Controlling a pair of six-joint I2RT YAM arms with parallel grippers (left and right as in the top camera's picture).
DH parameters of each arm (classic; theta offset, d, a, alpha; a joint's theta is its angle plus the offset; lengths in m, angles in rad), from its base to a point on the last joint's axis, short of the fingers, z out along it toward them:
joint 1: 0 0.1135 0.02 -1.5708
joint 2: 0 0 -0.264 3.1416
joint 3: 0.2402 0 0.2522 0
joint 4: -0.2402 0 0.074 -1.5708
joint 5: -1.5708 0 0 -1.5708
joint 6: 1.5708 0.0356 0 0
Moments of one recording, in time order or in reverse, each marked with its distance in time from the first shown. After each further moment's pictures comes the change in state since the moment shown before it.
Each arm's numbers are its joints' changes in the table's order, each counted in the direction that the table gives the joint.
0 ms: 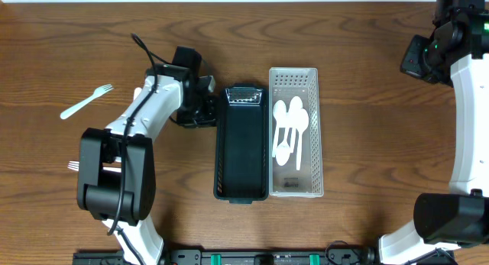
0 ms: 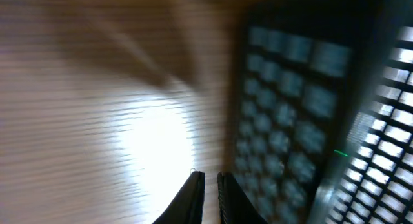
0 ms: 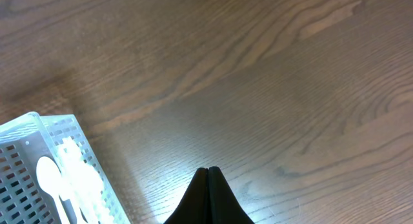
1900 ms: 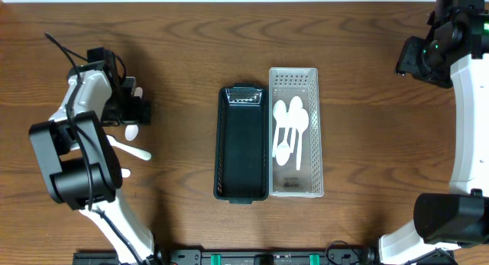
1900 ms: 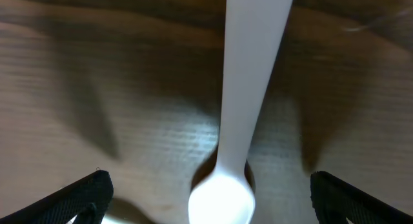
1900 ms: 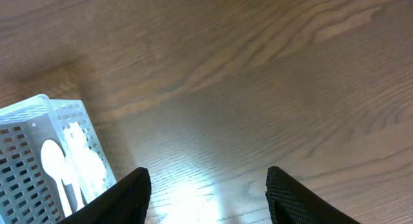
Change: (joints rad) left arm 0.437 0.139 0.073 0.019 0.356 0.401; right arm 0.000 0.000 -0.001 -0.003 0.047 -0.063
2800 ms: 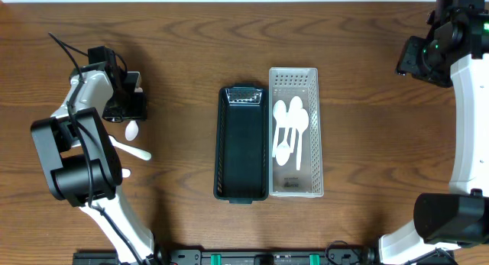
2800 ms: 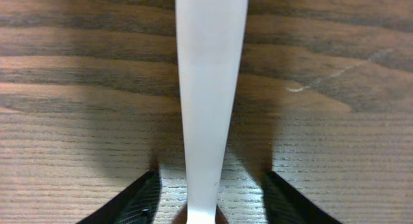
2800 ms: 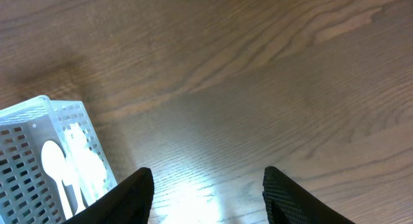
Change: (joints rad) left arm 0.000 0.021 0.000 0.089 -0.101 0.039; right arm 0.000 0.000 0.000 0.003 0.000 0.000
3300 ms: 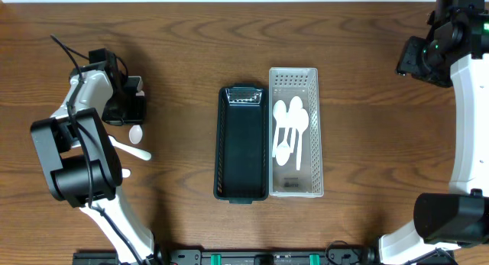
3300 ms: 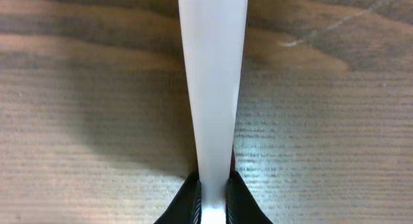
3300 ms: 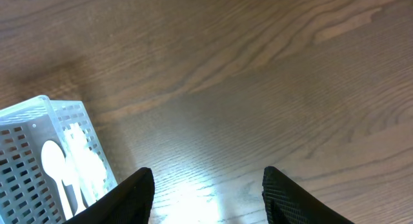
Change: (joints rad) left arm 0.000 -0.011 0.002 -0.082 -0.008 -0.014; right arm 0.000 0.000 0.000 0.000 0.000 0.000
